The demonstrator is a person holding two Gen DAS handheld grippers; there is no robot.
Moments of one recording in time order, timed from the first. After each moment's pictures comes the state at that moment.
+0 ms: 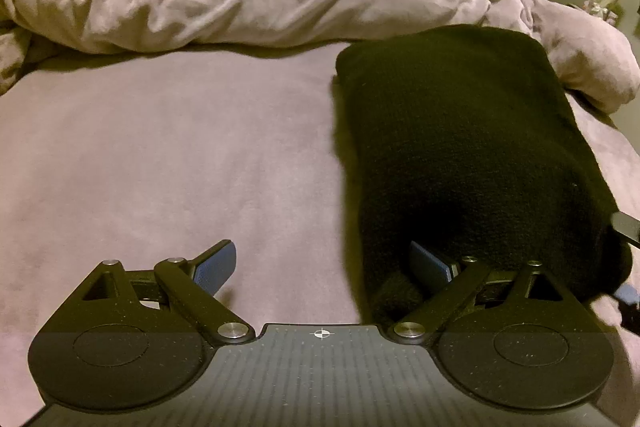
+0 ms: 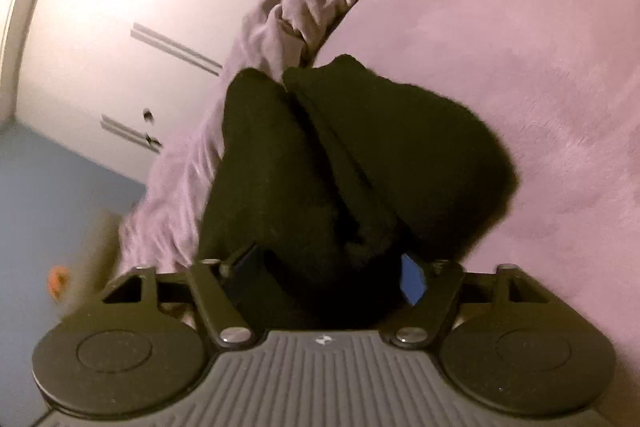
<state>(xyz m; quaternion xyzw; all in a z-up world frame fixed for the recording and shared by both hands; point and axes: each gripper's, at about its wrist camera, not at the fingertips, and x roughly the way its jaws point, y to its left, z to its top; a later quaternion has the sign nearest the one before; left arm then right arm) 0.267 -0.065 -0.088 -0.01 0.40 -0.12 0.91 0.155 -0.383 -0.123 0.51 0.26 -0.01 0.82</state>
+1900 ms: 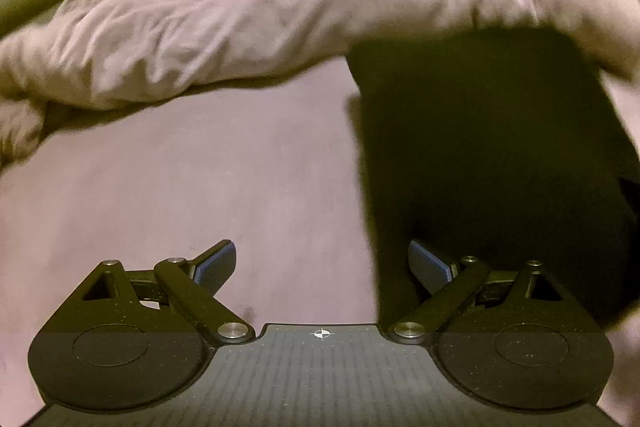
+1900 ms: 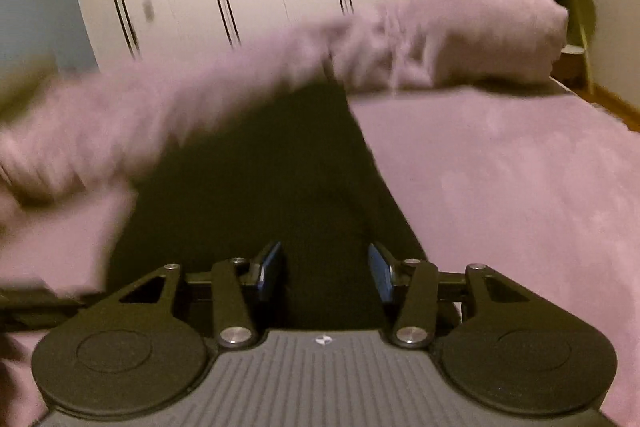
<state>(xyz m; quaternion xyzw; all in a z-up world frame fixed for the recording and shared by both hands) 0.267 -0.123 -0.088 0.11 0.38 -0.07 0.92 0.194 -0.357 -0.074 0.11 0.31 -0.09 0.94</state>
